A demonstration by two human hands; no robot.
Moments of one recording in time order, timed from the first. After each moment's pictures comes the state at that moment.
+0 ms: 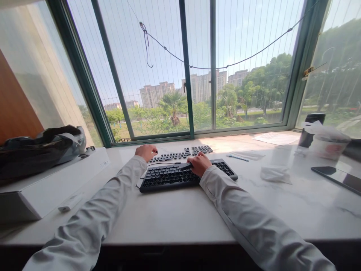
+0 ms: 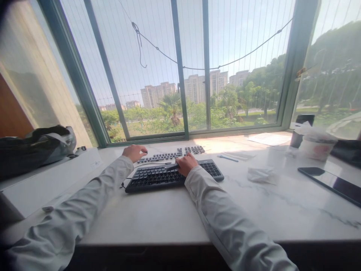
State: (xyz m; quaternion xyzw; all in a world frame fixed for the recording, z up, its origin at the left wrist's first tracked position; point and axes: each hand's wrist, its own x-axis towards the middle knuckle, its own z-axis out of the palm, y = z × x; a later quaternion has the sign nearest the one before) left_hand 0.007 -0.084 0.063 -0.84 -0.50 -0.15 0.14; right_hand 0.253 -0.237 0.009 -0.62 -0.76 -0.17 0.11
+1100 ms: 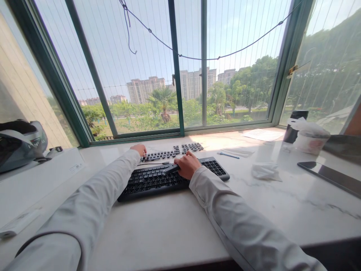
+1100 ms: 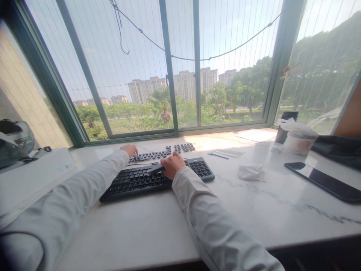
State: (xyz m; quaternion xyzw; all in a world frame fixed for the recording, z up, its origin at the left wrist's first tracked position) left_hand 0.051 0.033 0.022 -0.83 -0.55 0.00 0.05; right_hand 0.245 -0.240 0.013 -0.62 -0.76 -0.18 0.10
